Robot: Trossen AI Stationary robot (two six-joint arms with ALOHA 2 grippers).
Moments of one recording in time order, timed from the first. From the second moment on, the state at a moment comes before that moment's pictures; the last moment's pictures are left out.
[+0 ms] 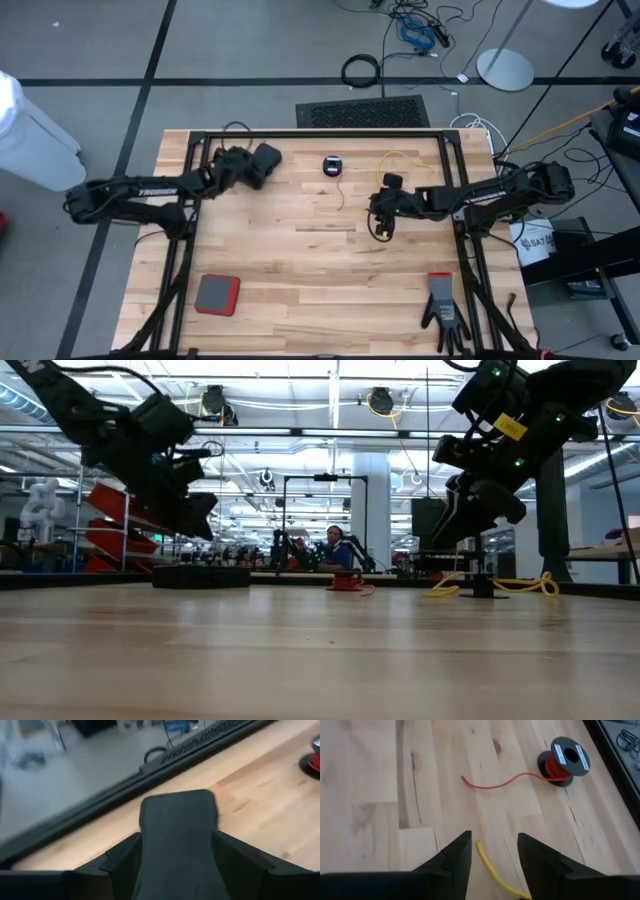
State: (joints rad) left arm 0.54 1.14 0.37 0.12 -0.43 -0.21; right arm -0.03 1.27 0.55 -0.08 0.33 -0.04
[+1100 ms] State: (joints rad) left arm 0.53 1.64 0.55 0.38 0.22 -0.39; right arm 0.09 1.27 0.55 0.17 0.31 0.00
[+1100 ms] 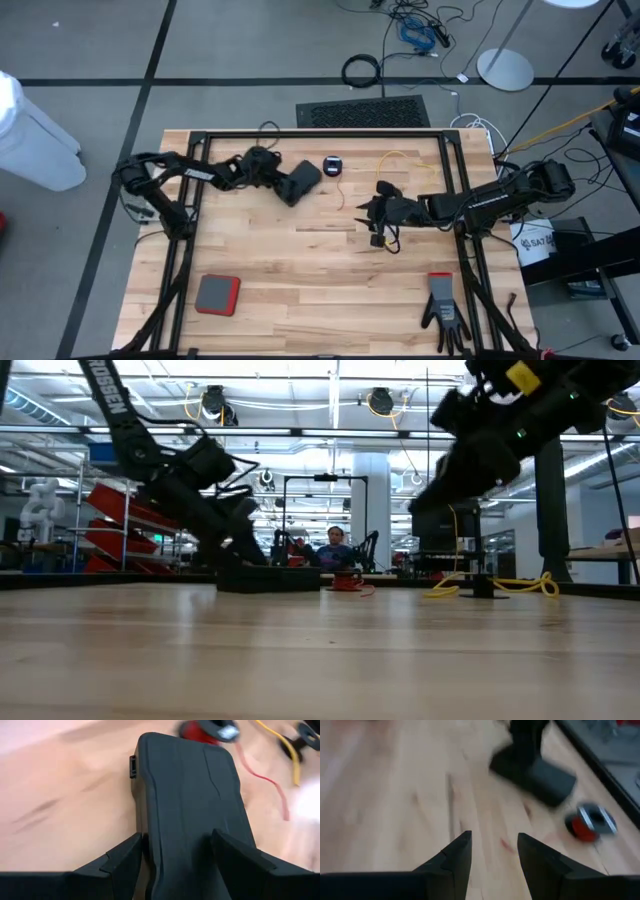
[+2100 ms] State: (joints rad) left arm 0.17 2.00 1.13 0.24 0.29 -0.29; right arm 0.05 1.52 0.55 0.25 0.16 0.03
